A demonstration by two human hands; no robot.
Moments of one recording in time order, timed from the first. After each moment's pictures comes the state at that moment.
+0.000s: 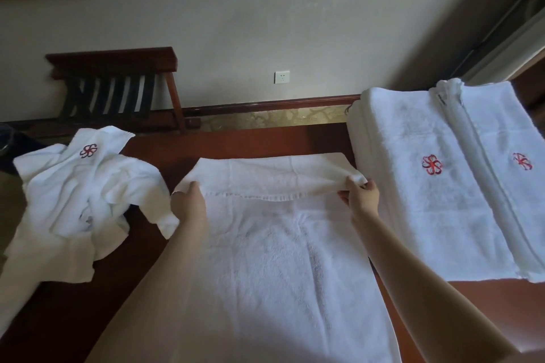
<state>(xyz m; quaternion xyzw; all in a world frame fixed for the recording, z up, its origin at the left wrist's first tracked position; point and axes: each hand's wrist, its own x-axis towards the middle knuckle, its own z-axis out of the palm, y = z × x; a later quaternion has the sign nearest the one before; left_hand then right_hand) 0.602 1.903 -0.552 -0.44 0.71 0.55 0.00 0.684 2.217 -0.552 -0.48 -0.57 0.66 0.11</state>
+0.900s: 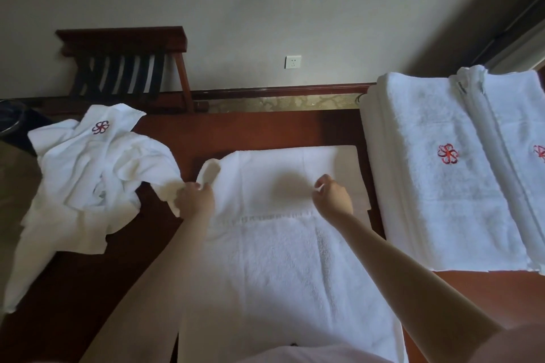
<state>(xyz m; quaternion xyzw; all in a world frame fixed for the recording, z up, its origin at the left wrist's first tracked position) 0.629 1.878 -0.573 -0.32 0.90 0.28 0.11 0.699 2.153 -0.563 -0.23 -0.91 0.32 -0.12</state>
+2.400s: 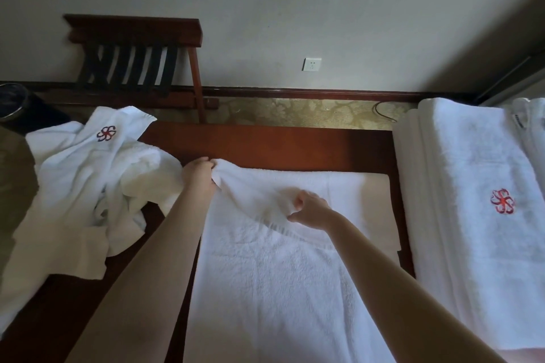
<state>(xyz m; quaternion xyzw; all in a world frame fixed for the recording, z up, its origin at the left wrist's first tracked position) 0.516 1.864 -0.565 -0.41 0.62 0.66 0.10 0.610 2.103 -0.601 -0.08 -0.90 0.29 -0.33</state>
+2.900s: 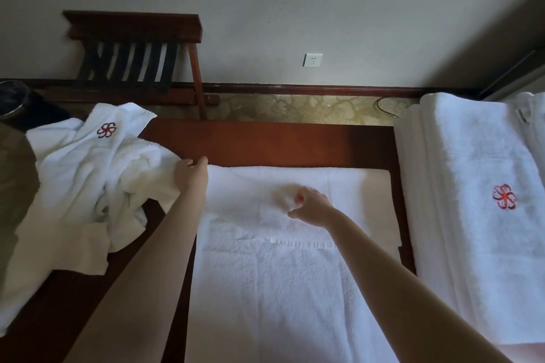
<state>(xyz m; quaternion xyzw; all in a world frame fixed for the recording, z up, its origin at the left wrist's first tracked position) 0.526 1.850 -0.573 -0.40 0.77 0.49 0.05 0.612 2.102 -0.599 -0.08 -0.90 0.30 -0.31</state>
